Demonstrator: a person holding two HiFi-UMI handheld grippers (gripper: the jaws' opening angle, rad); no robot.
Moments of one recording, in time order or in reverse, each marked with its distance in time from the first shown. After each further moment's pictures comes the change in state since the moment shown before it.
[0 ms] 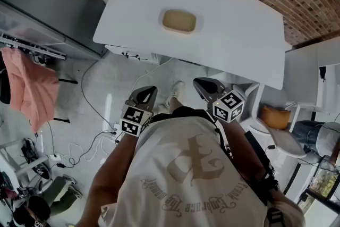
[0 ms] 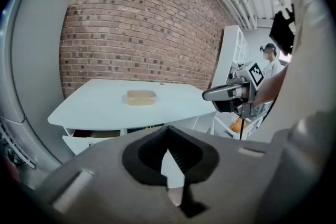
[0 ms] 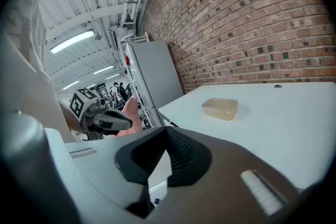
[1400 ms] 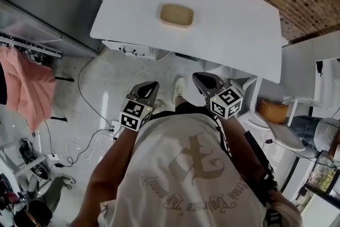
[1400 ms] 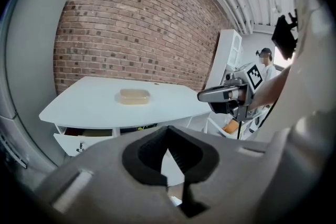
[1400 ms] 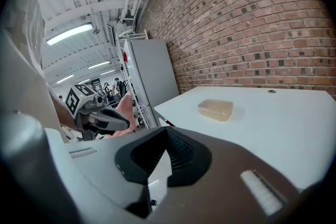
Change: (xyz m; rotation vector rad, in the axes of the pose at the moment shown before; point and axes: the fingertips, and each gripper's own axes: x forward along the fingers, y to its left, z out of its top) left arm -0.001 -0.019 -0.005 -0.028 -0.002 -0.074; right arm -0.007 0.008 -0.005 -0.034 0.011 -0.068
